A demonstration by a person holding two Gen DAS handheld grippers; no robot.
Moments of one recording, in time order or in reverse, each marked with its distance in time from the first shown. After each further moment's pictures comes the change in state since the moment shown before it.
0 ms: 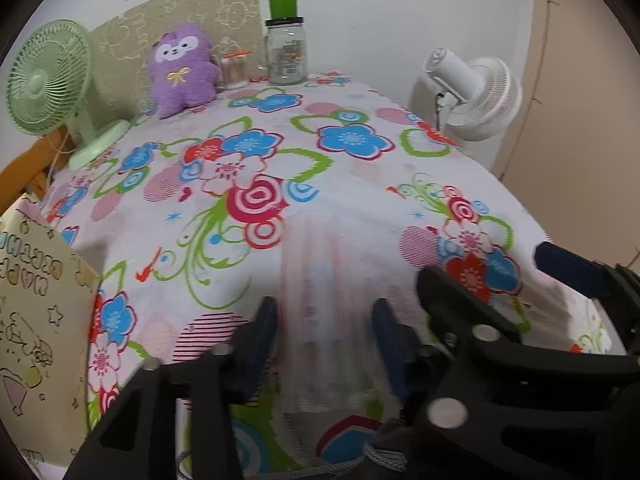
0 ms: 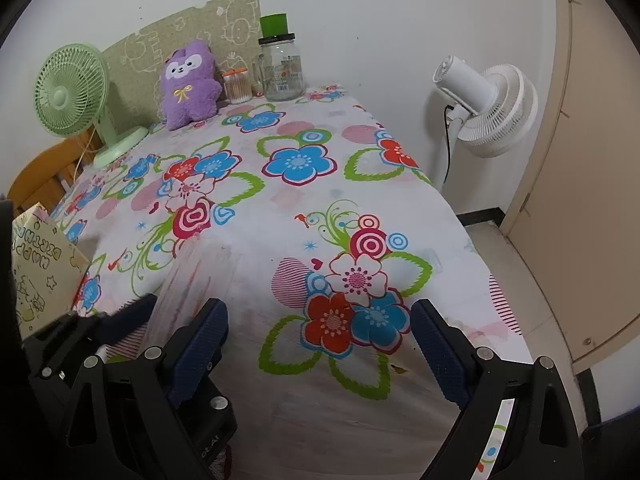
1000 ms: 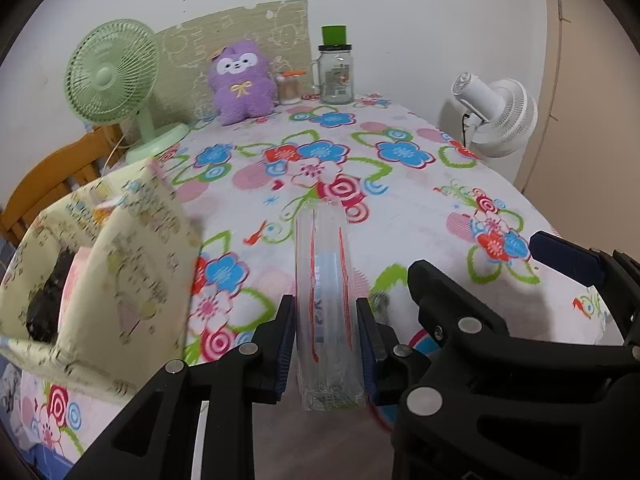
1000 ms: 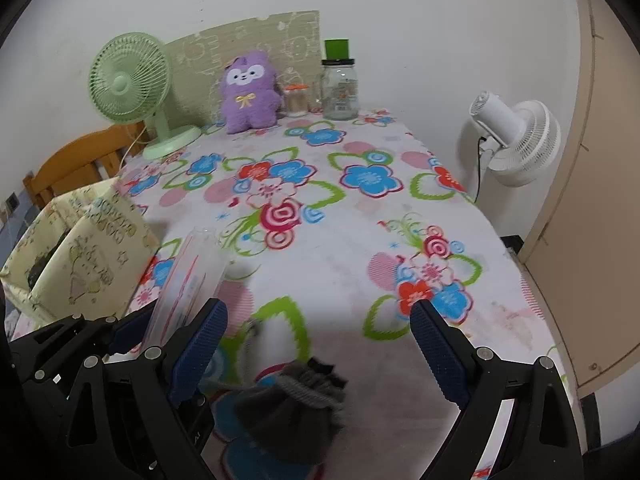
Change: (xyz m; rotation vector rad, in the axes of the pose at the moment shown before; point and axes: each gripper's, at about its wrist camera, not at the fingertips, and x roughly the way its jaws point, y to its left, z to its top) left arm -0.062 0.047 -0.037 -0.036 -0.069 0.097; right arm -0.045 0.064 -0.022 -0.094 -0.069 0.070
